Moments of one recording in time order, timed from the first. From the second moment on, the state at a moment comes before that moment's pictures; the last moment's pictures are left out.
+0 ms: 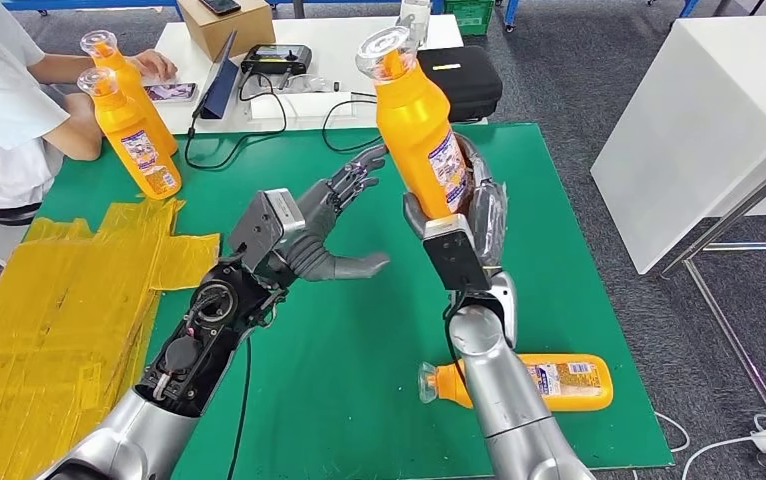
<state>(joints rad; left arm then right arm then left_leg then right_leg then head) -0.57 -0.15 -0.36 -1.11 -0.09 -0.27 -0.36 -0.42 0.27 0.20 -1.12 0.53 -0.49 -0.49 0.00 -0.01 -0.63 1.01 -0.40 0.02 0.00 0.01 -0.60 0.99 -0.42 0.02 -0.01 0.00</state>
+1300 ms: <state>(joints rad) -0.53 -0.09 -0.26 -1.00 0.19 -0.23 -0.38 -0.50 0.35 0.69 -0.74 0.42 -0.61 -0.48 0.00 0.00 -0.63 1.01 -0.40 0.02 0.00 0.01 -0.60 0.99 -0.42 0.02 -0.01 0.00</state>
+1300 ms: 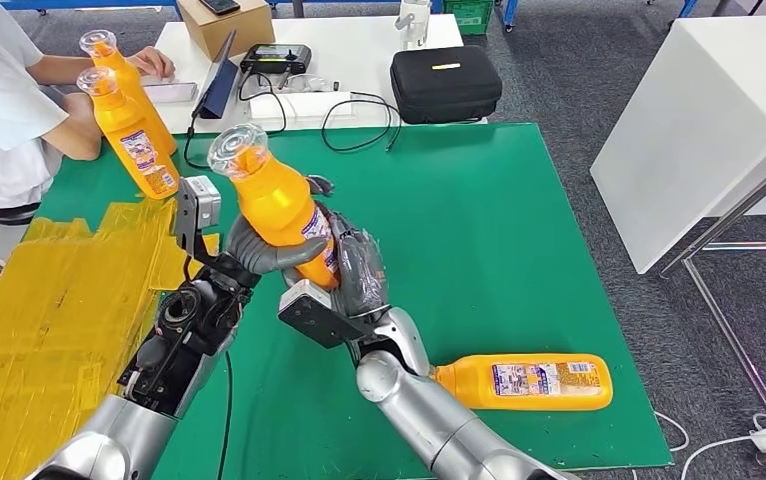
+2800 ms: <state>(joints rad) -0.50 0.14 0.01 -0.90 -1.01 0.70 -0.42 -0.17 0.10 0.45 -1.58 0.15 -0.09 -0.47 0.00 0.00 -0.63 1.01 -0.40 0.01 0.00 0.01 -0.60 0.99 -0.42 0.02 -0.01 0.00</state>
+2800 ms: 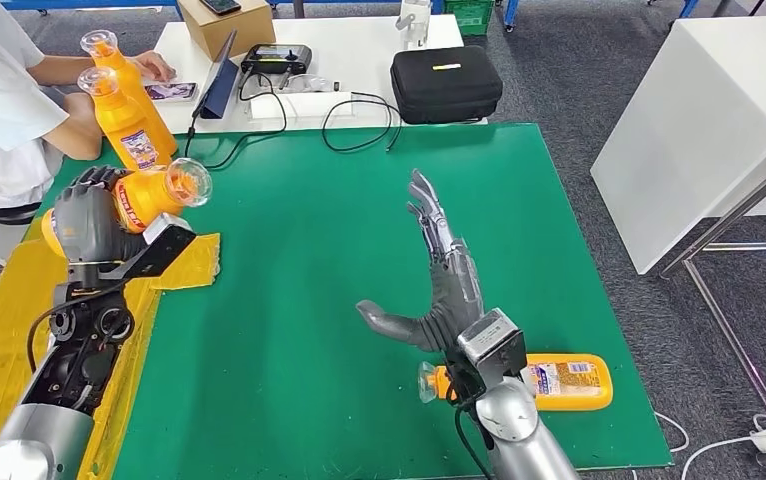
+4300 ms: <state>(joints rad) -0.53 0.29 0.03 -0.35 -1.42 0.47 -0.24 -0.15 -0.01 0.32 -1.64 0.10 -0.08 -0.48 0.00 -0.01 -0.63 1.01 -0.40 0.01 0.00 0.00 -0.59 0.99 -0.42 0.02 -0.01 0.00</state>
